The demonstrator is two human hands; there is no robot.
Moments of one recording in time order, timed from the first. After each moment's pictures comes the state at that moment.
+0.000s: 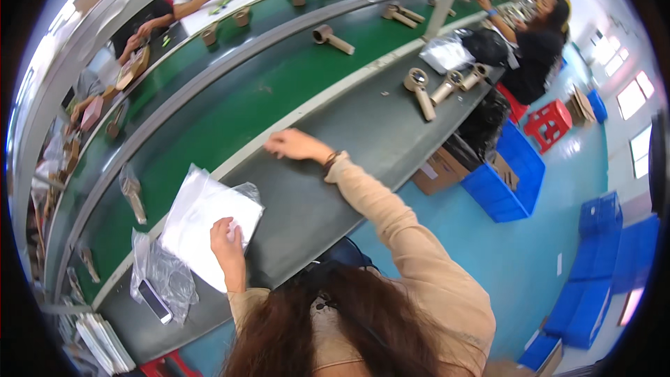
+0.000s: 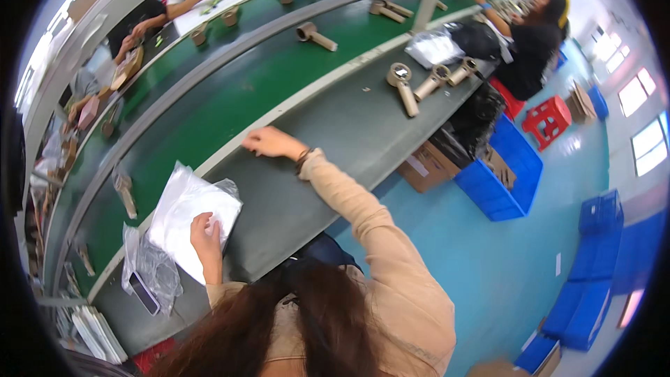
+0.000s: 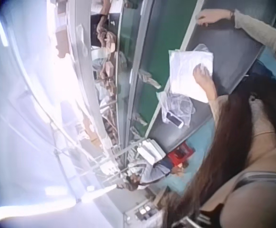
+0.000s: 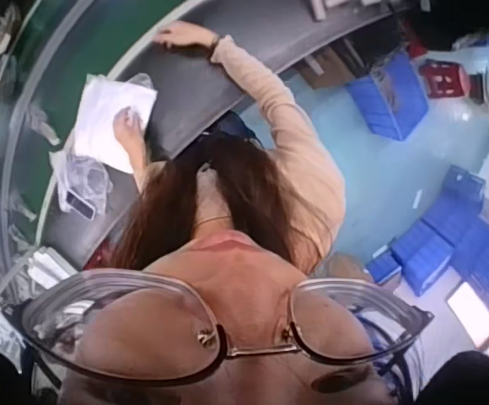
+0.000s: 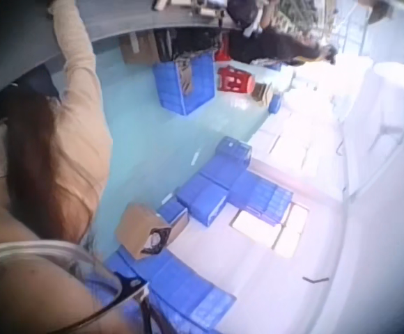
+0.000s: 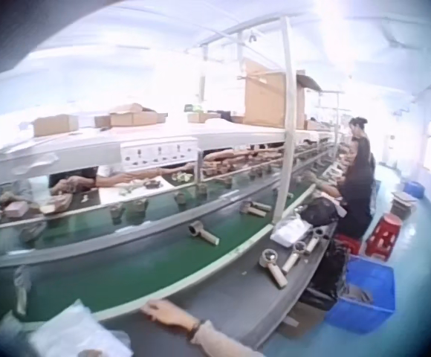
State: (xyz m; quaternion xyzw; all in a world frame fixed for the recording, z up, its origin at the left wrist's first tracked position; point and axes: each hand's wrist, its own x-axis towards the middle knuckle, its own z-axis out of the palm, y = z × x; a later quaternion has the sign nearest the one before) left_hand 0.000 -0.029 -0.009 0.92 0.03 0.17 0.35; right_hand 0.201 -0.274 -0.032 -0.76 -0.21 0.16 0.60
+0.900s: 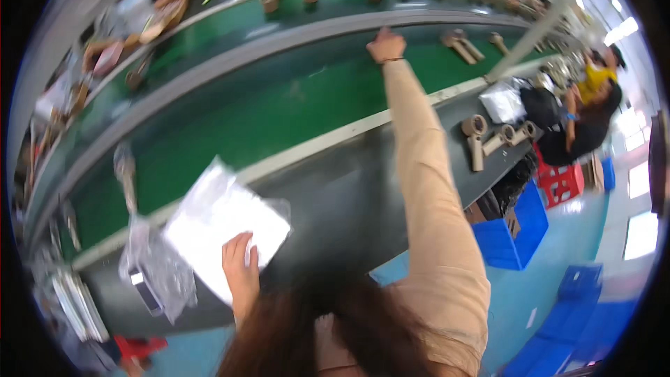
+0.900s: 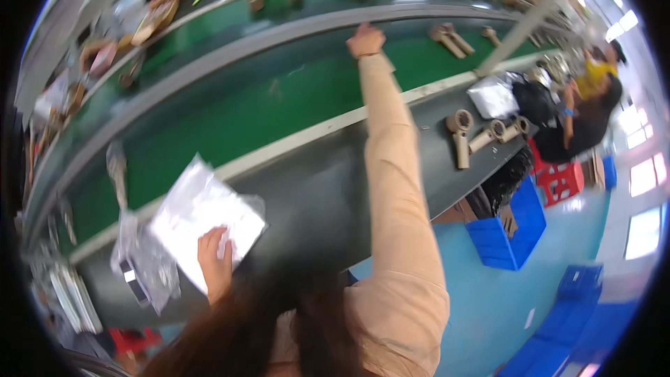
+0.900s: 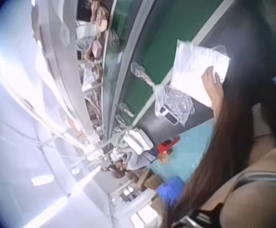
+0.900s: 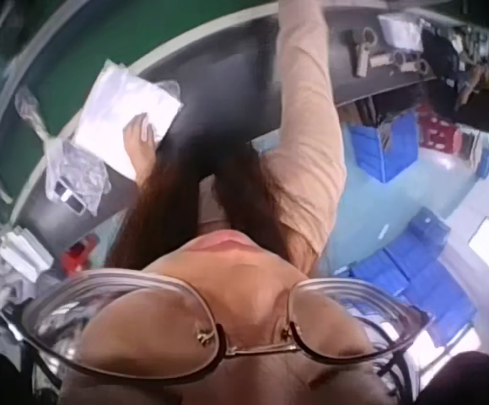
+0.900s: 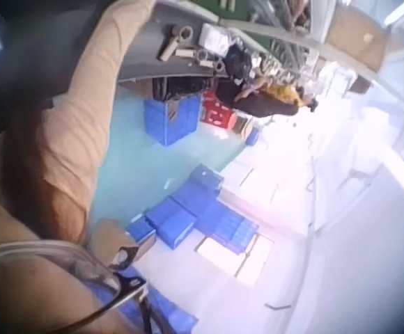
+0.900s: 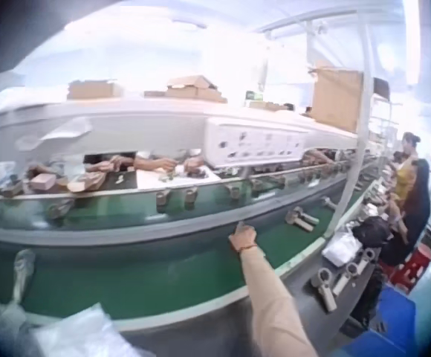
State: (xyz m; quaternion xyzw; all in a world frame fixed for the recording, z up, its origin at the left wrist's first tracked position) left_hand -0.002 -0.023 -0.001 0.93 0.03 0.15 0.32; right_hand 0.526 -0.392 -0.055 -0.94 0.03 -0.33 0.03
